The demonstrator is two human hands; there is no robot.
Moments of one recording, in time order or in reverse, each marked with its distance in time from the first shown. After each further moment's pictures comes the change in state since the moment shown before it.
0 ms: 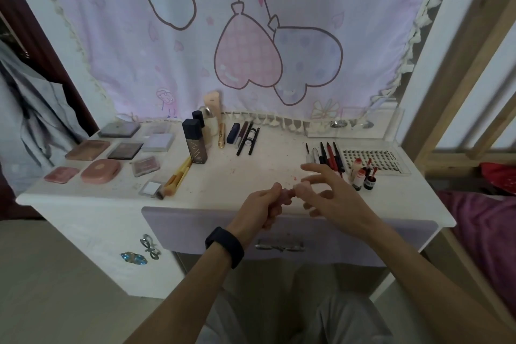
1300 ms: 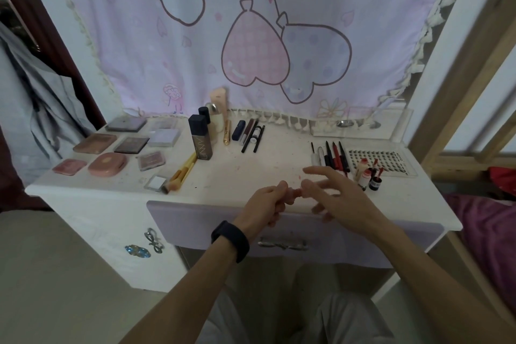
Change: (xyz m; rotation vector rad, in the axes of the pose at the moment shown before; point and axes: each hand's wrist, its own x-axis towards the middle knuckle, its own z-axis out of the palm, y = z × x) left_hand 0.001 0.003 0.002 0.095 0.036 -0.030; right_hand 0.000 -0.004 -0.003 0.006 -0.035 0.070
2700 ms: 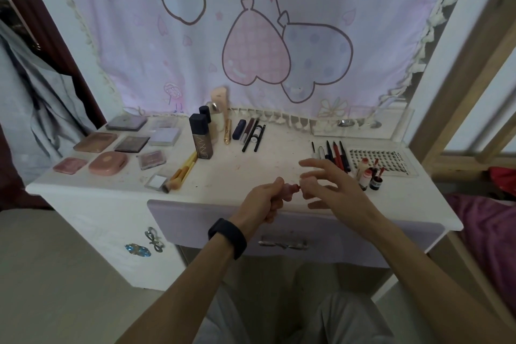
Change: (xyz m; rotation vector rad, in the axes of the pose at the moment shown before) left_hand 0.000 0.003 -0.007 -0.080 -0.013 -0.002; right_hand 0.006 -0.001 0.006 0.167 0.005 -0.094
